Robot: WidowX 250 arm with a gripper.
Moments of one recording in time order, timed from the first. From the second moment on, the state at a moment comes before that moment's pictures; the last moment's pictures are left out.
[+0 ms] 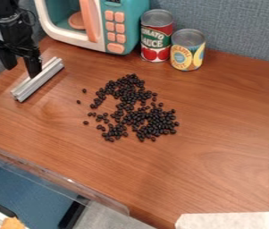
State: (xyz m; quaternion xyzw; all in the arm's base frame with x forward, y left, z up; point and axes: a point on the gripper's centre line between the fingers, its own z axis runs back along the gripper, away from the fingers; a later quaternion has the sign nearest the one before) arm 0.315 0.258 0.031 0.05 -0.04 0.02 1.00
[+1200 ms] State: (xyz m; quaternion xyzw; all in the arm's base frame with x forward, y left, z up) arm 0.331 0.248 0.004 0.03 -0.02 0.00 1.00
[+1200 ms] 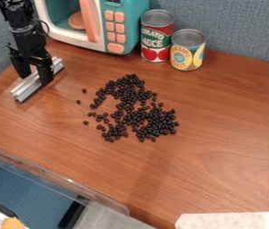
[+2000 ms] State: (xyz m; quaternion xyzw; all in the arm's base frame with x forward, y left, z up) arm 0.335 0.245 0.004 0.04 -0.01 -0.01 1.00
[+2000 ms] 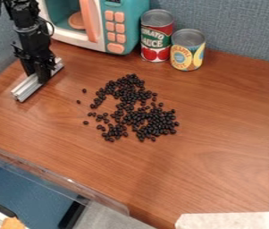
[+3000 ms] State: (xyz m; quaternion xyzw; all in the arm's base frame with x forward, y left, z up) arm 0.360 0.332 0.004 0.04 -0.03 0.06 1.00
